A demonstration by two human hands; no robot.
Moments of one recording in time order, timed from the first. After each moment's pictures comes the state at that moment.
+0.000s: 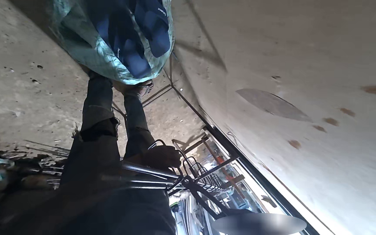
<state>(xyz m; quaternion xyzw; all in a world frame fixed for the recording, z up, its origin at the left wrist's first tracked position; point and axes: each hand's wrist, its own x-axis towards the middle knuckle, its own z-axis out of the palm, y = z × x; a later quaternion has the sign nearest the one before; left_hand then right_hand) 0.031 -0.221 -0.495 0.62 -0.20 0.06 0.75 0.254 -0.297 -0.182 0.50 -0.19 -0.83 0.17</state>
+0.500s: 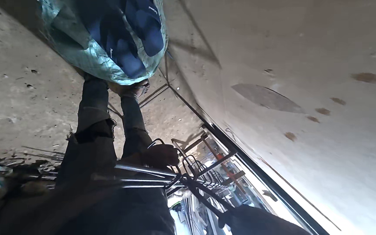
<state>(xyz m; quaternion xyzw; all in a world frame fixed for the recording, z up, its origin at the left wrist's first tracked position) 0.038 -0.229 -0.500 0.61 -0.23 0.10 0.75 0.254 -0.312 -0.180 0.45 -0.28 -0.84 0.09</state>
